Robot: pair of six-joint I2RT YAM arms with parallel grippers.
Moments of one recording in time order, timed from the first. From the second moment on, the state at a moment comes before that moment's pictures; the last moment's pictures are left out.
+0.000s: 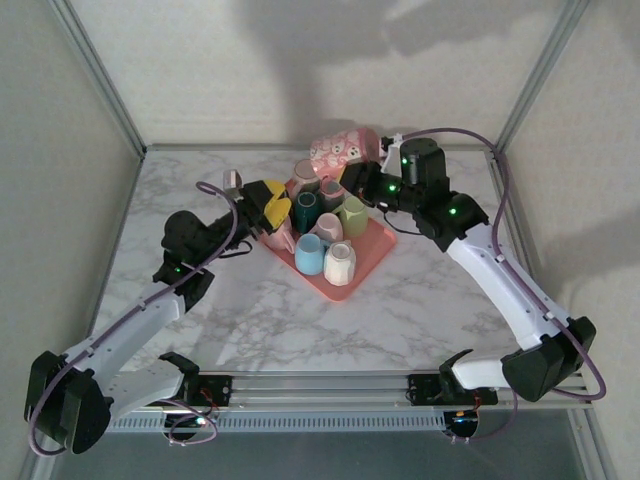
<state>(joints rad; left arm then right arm) -0.43 1.06 0.72 0.59 0.52 -1.57 0.56 1.33 1.42 -0.44 -0.36 0.91</state>
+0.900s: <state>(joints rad) -0.48 1.23 0.78 0.73 0.48 -1.58 0.56 1.39 1.33 -0.17 -0.53 1.17</state>
